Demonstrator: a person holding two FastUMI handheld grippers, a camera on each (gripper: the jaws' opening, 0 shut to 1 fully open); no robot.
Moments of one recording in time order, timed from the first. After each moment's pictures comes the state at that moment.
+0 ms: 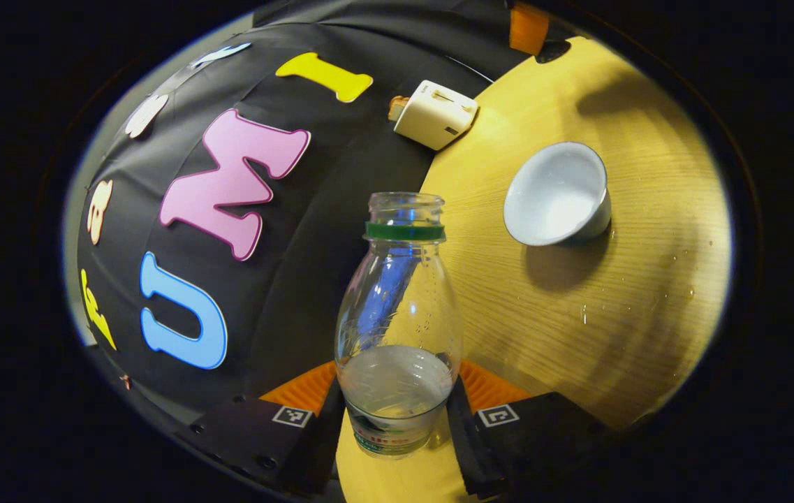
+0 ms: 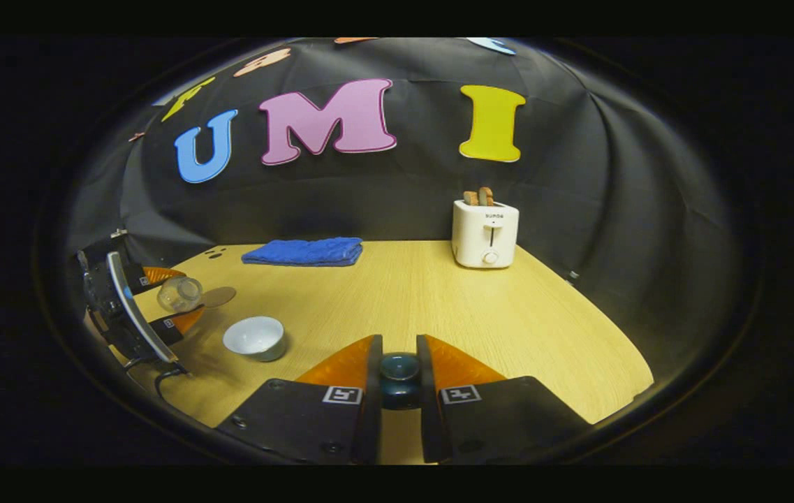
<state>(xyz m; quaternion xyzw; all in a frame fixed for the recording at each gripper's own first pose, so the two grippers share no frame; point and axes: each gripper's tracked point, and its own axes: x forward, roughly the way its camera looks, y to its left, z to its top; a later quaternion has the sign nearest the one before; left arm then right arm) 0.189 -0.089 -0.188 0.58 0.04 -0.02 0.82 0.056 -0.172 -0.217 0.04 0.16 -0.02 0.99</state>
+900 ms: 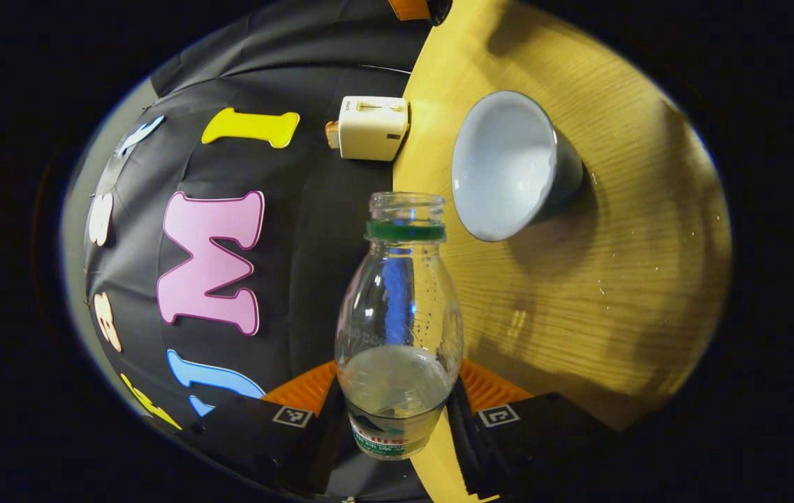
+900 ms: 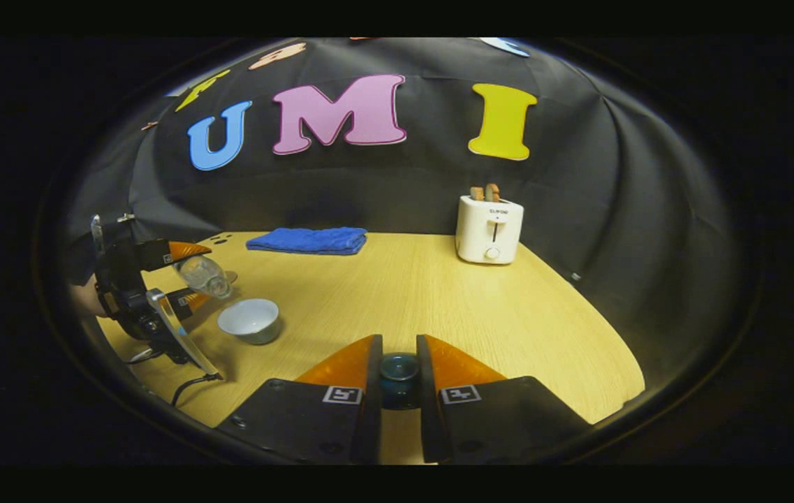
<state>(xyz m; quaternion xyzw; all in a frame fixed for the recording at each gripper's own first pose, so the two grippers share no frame) 0.215 -0.106 -0.181 0.72 0.00 -0.03 0.70 0.046 -0.176 -0.229 0.02 0.17 -0.01 0.98</state>
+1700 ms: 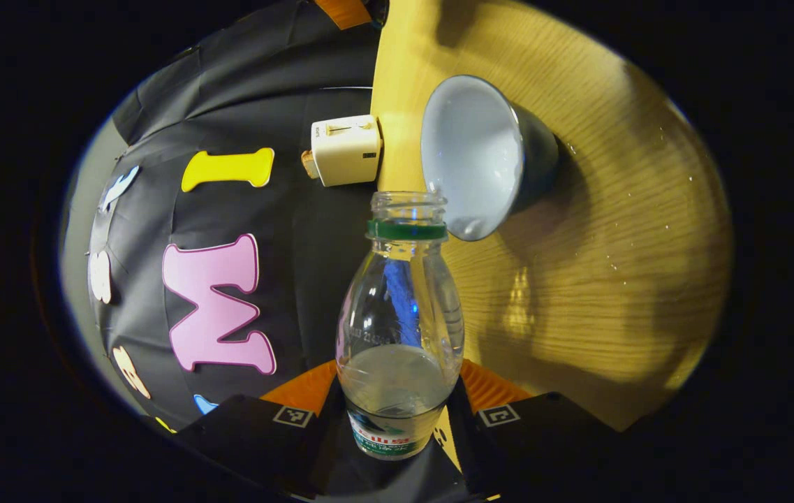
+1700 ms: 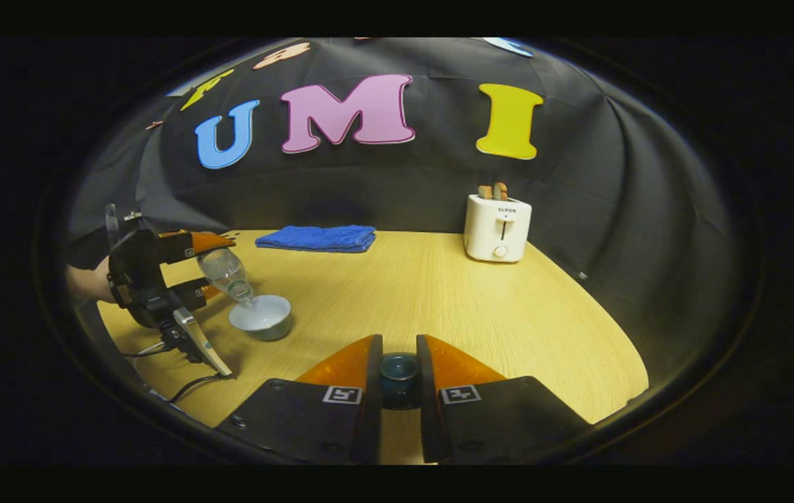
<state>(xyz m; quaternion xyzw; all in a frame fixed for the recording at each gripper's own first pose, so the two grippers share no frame) 0.224 -0.121 -0.173 0.78 -0.04 -0.05 0.62 0.039 -0.165 -0.230 0.02 0.17 0.01 0.98</state>
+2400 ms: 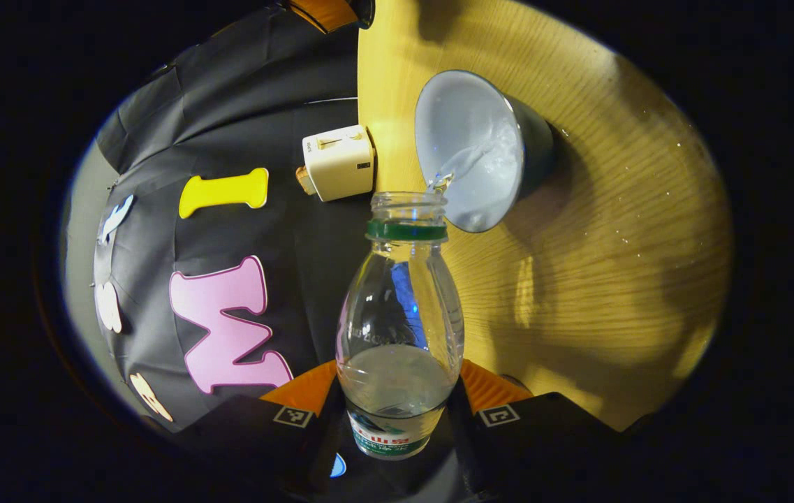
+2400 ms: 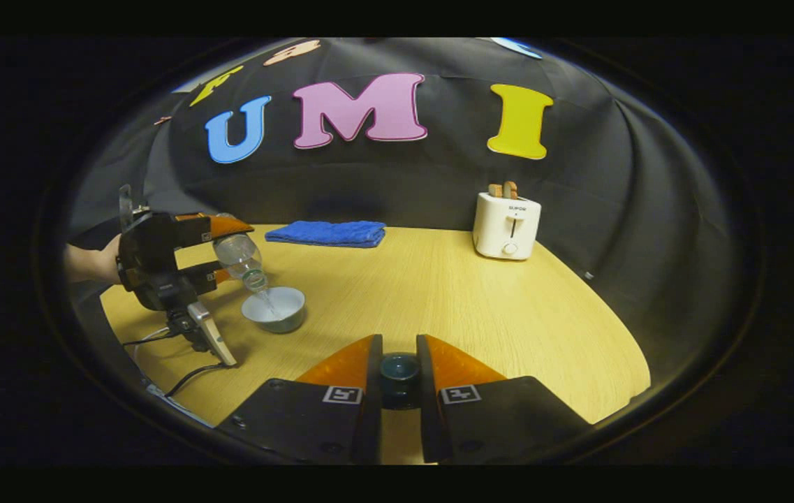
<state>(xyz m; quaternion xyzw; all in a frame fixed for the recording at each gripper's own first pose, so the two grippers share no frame) 0.227 -0.126 -0.158 0.81 -0.07 -0.06 0.58 0.031 -0.151 -0.232 0.01 0.18 0.02 0.98</state>
